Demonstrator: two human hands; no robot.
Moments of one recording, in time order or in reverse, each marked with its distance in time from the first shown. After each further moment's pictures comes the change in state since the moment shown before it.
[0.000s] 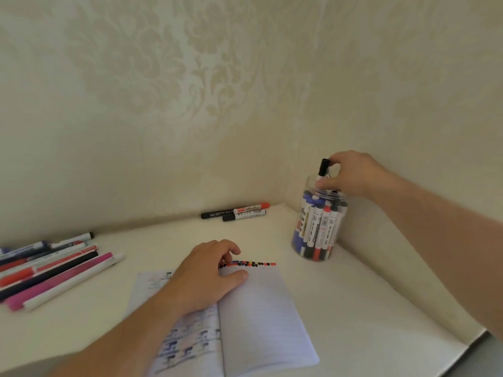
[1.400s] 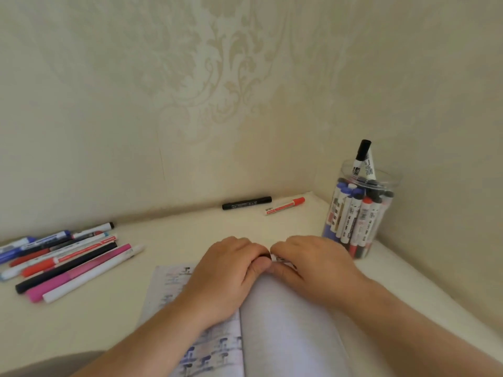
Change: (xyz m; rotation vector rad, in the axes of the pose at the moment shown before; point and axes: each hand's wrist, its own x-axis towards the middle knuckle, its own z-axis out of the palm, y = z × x) left_hand -0.005 0.008 0.004 0.185 0.124 0.195; right_hand -0.114 -0.048 0.156 -0.111 -0.037 -0.750
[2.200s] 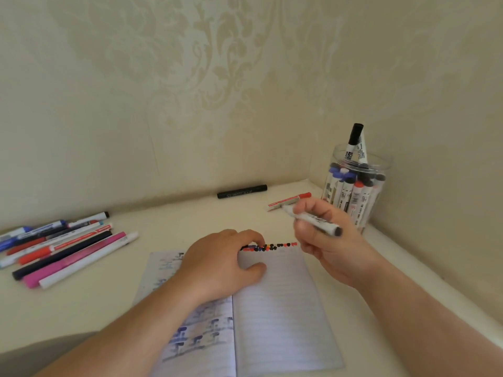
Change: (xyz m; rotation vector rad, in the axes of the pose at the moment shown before) left_hand 0.004 0.011 -0.003 0.095 -0.196 -0.236; right_hand -0.013 0.022 -0.011 1.547 0.154 0.380
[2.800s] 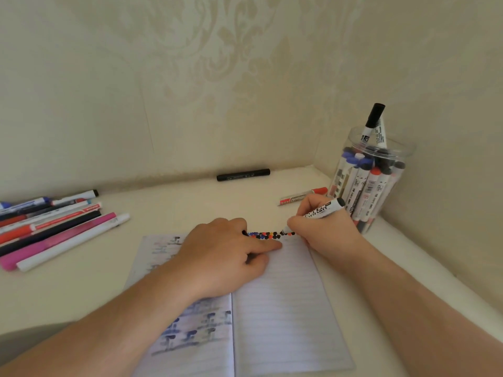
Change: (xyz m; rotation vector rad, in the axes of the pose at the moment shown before) left_hand 0.003 0.001 0.003 0.196 -0.044 0.128; right_hand 0.024 0.021 0.009 -0.487 0.305 0.116
